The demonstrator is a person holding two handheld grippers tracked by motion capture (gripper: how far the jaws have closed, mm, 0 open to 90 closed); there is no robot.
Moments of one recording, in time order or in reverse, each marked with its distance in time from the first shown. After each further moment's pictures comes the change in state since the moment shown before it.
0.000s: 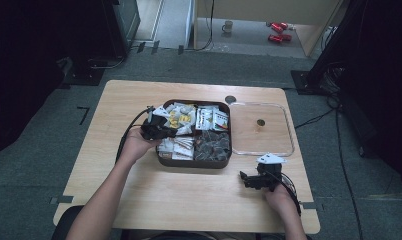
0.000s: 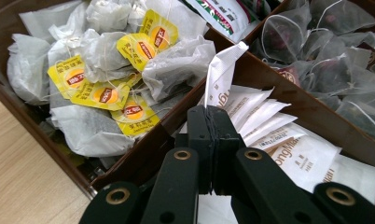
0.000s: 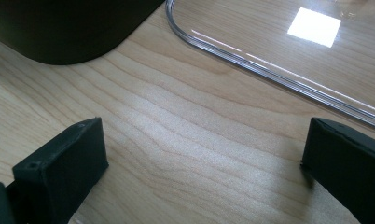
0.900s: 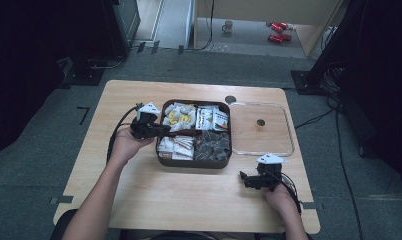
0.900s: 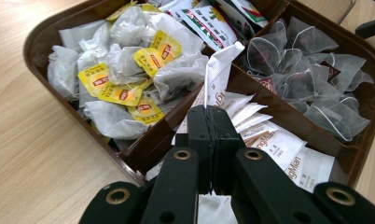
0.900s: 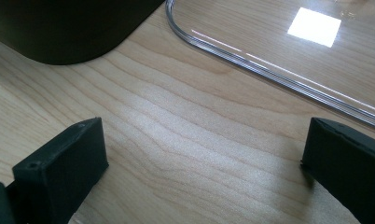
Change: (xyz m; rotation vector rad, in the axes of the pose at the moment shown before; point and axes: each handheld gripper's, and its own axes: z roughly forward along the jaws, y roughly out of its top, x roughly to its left) left arm 0.003 -0.002 -0.037 -0.063 -0.012 -0.039; right arm 0.000 0.000 0.000 0.001 0.000 0.000
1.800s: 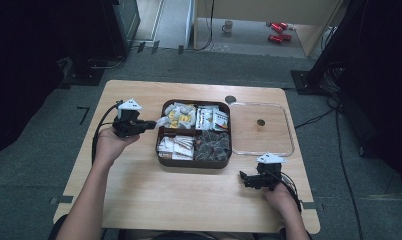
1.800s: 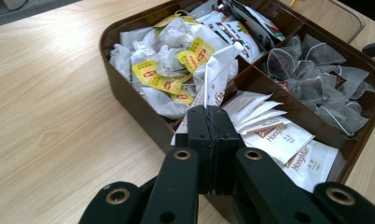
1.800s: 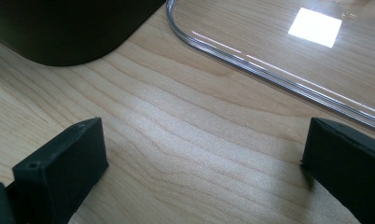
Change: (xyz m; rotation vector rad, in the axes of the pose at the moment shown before) left arm 0.018 -0.013 -0.042 -0.062 0.060 -0.061; right arm 0.000 0.001 0.001 -0.001 0.002 -0.002
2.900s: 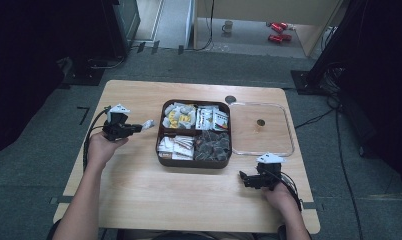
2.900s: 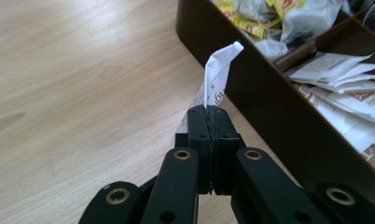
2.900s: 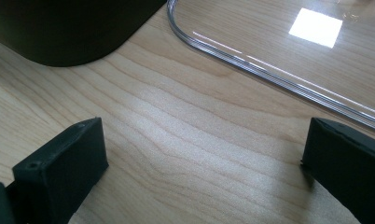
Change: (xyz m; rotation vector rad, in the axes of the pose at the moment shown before) left arm 0.046 -0.042 0.012 0.074 0.100 -0.104; right arm 0.000 0.000 0.000 -0.001 0.001 -0.003
